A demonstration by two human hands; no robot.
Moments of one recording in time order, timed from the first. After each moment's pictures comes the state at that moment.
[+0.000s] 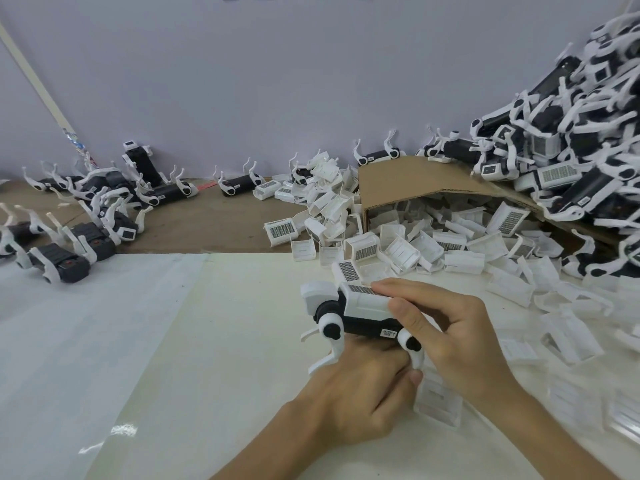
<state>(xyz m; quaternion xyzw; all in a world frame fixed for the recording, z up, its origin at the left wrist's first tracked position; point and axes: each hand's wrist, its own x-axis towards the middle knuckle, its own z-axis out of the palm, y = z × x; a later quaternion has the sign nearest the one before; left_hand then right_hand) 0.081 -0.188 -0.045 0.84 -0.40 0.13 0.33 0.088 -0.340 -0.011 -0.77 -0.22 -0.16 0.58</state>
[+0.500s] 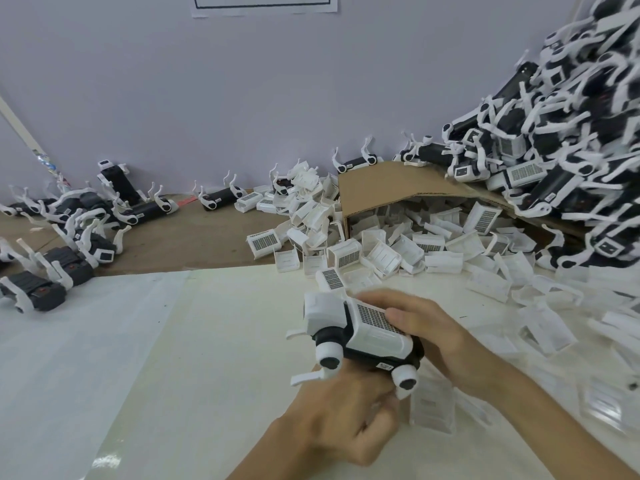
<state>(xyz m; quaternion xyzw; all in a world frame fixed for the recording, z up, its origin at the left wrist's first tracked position) 0.078 -0.185 -0.039 0.79 -0.49 0.14 0.35 0.096 -0.357 -0.006 -0.71 -0.23 0.10 0.66</state>
